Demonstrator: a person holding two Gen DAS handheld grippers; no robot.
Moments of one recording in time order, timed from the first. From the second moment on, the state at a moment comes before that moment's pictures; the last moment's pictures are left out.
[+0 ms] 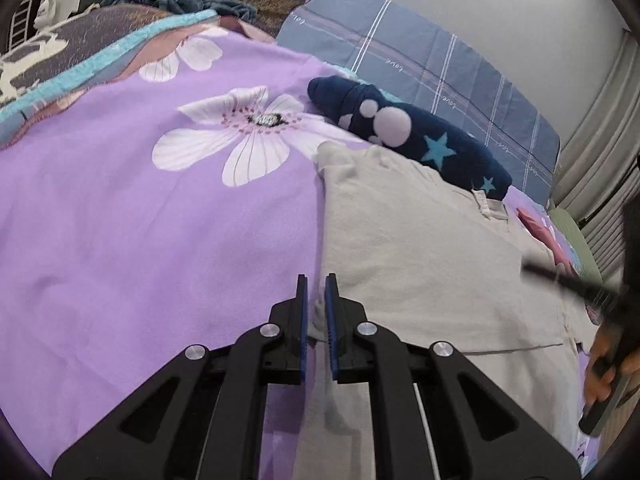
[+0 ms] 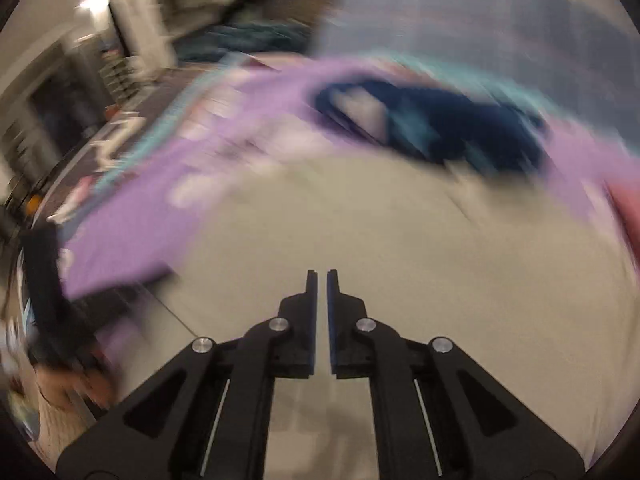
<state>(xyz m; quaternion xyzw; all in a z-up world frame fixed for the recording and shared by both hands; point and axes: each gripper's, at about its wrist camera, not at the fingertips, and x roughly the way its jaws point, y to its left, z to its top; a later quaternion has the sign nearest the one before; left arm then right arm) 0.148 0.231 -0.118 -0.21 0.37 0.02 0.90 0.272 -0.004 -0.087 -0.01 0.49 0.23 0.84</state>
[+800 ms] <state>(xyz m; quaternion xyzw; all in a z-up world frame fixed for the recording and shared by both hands) 0.215 0.040 -0.119 0.03 0.42 -0.01 0.91 0.127 -0.411 -0.064 0.32 0.33 -0.06 0.89</state>
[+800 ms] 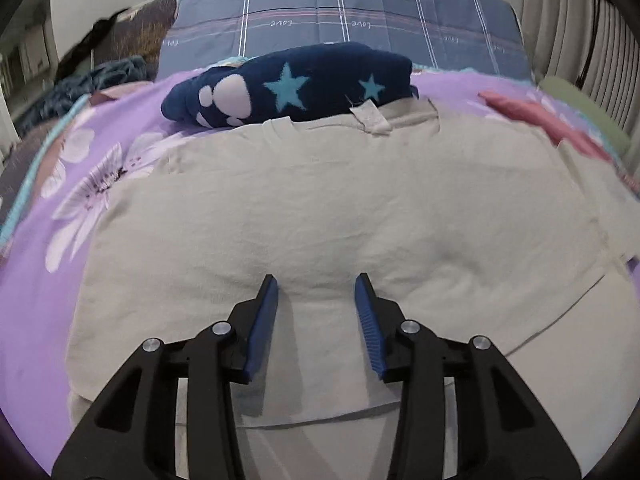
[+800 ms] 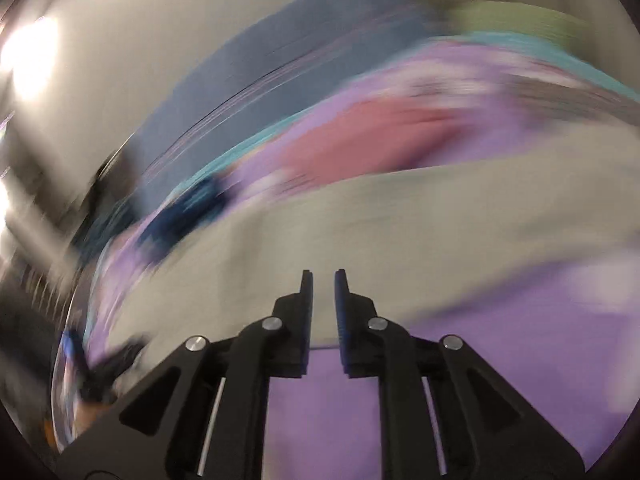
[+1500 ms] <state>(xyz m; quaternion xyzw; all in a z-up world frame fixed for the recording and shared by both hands) 0.215 0.040 -0.120 0.02 0.42 -0.01 0.91 0.091 -0.548 -0.110 0.55 0.20 -0.19 0.79</state>
